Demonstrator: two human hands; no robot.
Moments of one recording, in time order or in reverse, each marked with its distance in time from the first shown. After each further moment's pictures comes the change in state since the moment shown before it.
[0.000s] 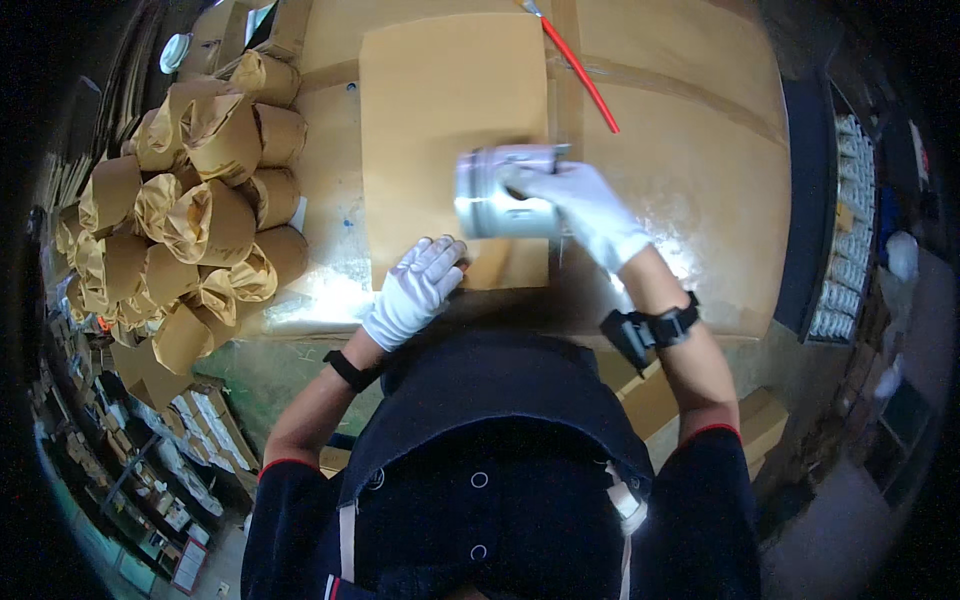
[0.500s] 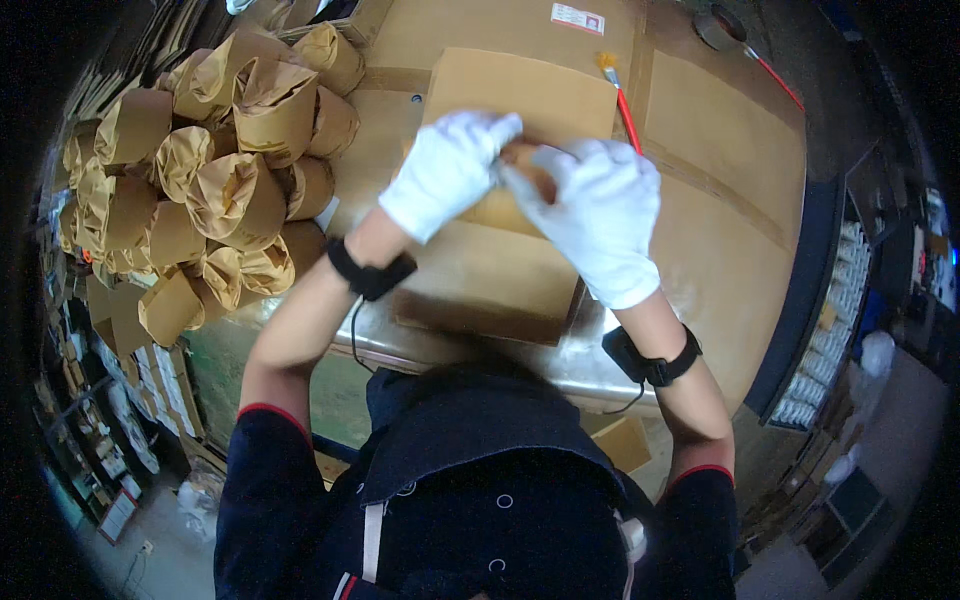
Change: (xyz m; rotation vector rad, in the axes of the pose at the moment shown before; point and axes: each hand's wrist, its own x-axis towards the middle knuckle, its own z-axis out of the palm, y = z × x) left_hand 0.141 -0.101 -0.069 0.154 0.216 -0.262; right_hand 0.049 -0.063 0.057 -1.584 0.601 -0.964
